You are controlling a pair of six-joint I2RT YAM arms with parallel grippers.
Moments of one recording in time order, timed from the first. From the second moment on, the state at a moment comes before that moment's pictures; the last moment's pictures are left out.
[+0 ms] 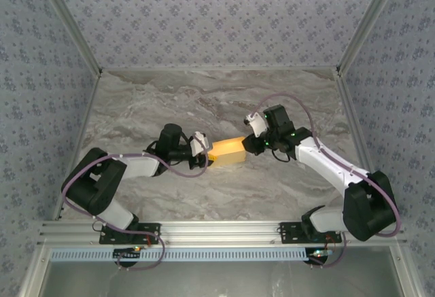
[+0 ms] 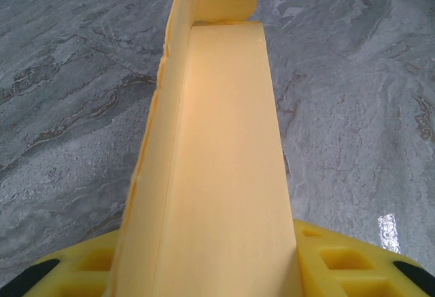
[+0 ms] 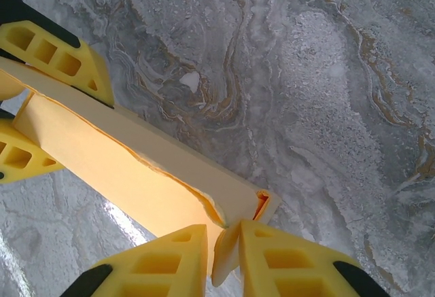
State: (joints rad) left arm -0.57 1.56 0.56 0.46 0.70 0.44; right arm 0.48 1.32 0.88 -0.42 -0.35 -0.07
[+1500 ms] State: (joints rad) left arm -0.57 1.57 0.58 0.41 0.67 0.44; right arm 0.66 1.28 0.80 -0.28 -0.04 0.26
